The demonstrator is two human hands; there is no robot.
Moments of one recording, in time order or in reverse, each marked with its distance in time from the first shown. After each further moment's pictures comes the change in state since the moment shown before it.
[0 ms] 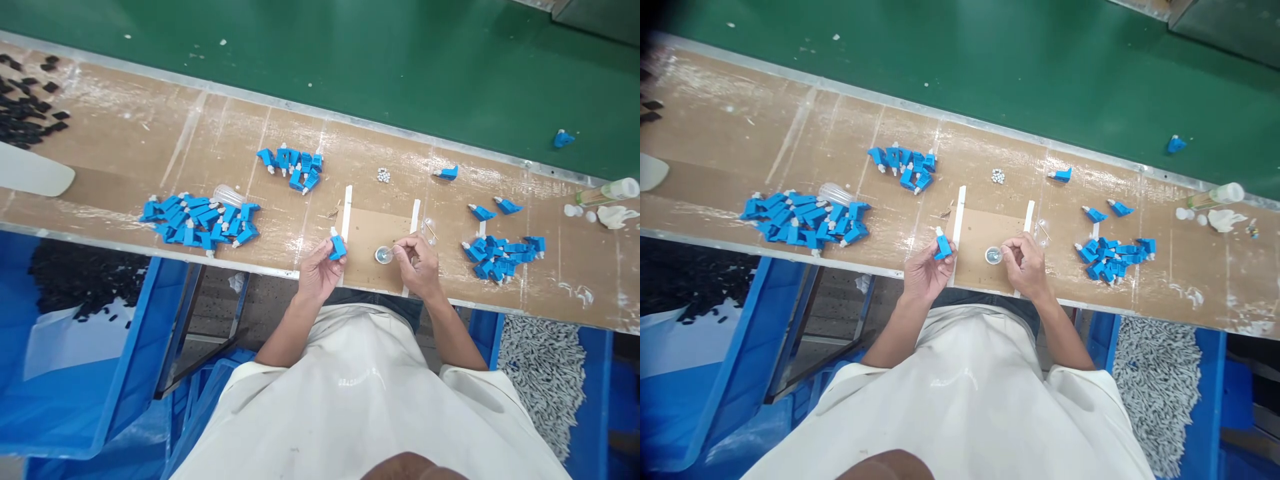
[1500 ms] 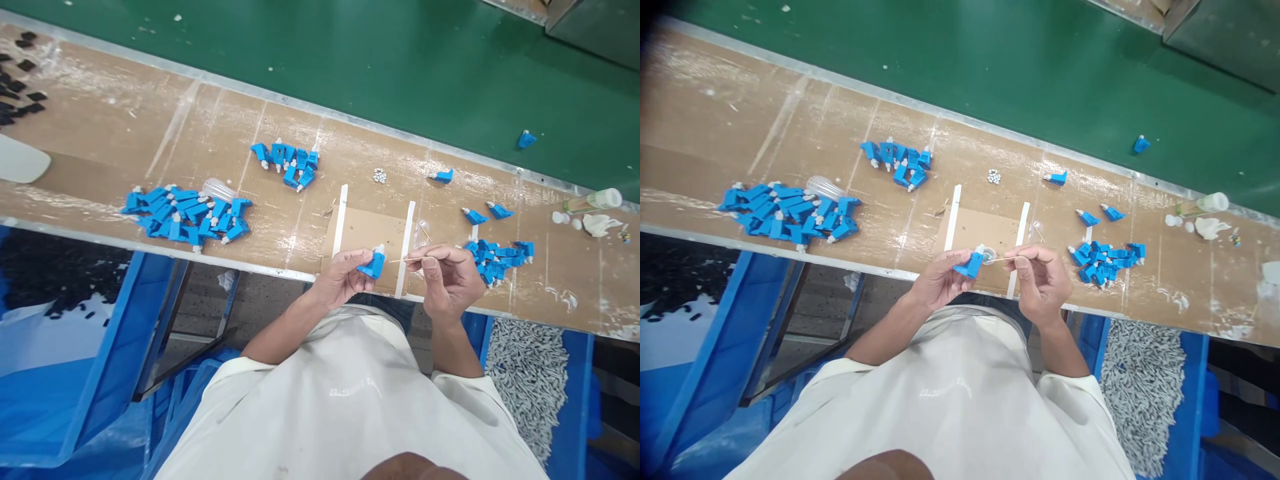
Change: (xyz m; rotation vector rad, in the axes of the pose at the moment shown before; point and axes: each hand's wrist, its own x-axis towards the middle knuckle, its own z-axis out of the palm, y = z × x) left_hand -0.014 -0.016 0.043 0.195 -0.272 -0.263; right_hand -0.005 -0.059 -0.026 0.348 0.263 -0.037
